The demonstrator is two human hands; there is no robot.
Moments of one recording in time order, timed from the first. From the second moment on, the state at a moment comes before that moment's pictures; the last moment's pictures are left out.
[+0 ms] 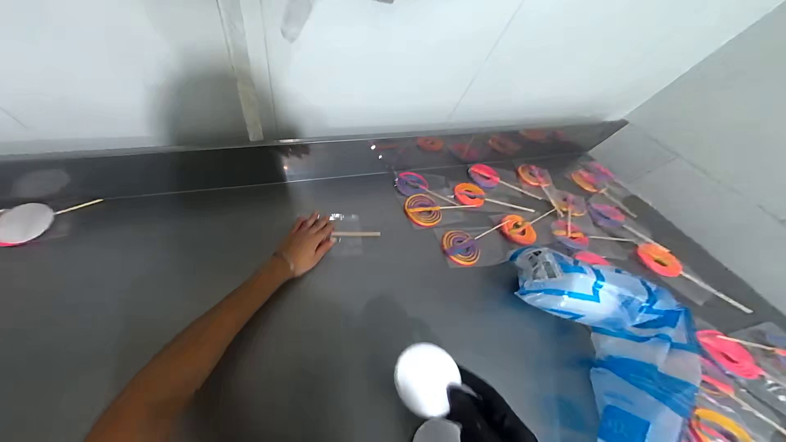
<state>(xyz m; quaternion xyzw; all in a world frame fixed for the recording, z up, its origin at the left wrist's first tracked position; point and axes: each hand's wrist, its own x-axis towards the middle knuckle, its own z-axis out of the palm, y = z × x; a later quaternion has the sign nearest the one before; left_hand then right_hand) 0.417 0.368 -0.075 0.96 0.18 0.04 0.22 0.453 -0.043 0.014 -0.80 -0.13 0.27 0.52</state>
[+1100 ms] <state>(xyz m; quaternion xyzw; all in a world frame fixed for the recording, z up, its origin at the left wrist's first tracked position) 0.066 0.186 -0.059 0.93 0.29 0.04 0.21 0.217 0.116 -0.006 -0.75 -0.31 0.45 0.37</state>
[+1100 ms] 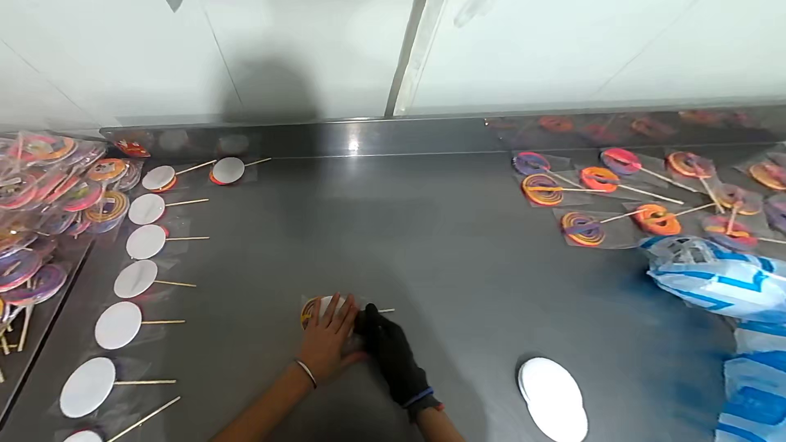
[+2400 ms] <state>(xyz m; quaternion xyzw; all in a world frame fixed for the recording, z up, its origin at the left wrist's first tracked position) 0.523 0.186 -0.073 0.97 0.14 -0.02 0.21 0.510 -0.104 -0.014 -0.81 -0.32 0.39 0.29</state>
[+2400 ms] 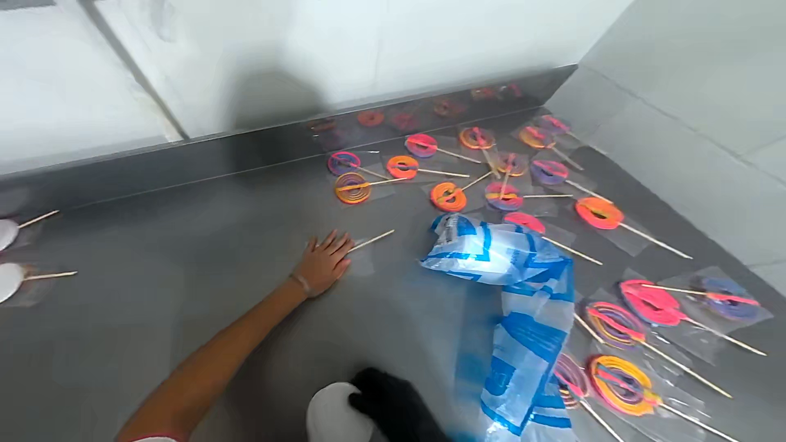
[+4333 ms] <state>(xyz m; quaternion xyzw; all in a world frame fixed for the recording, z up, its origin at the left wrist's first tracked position) 0.680 0.265 -0.074 0.97 0.14 -0.01 0.17 0.558 -0.136 -0.033 -0.64 -0.06 0.50 0.58</state>
